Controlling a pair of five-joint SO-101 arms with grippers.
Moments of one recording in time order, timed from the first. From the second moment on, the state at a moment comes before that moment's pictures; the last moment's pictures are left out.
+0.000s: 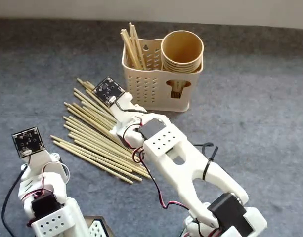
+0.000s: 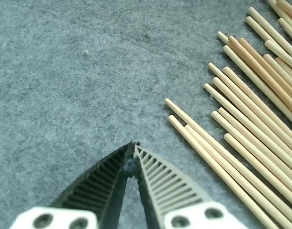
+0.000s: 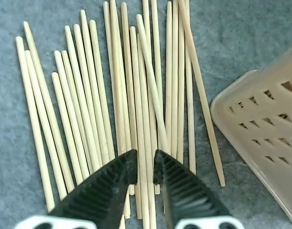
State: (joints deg) left arm -34.1 -103.8 96.0 59.4 -0.5; right arm -44.4 -11.2 29.6 41.3 14.0
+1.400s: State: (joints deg) left arm -34.2 -103.8 96.0 59.4 -0.6; right arm -45.9 11.6 16.8 51.9 14.7
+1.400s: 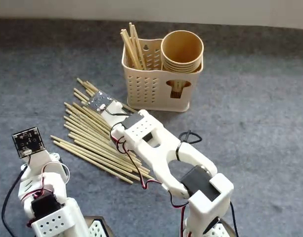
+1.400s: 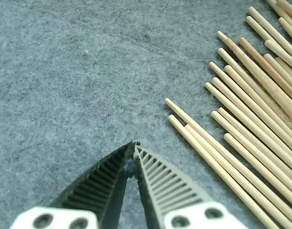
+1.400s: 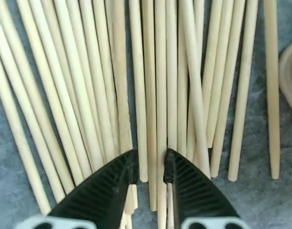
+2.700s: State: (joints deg) left arm -34.2 -103.8 96.0 59.4 -0.6; right arm -45.1 14.8 2.8 76.0 20.3
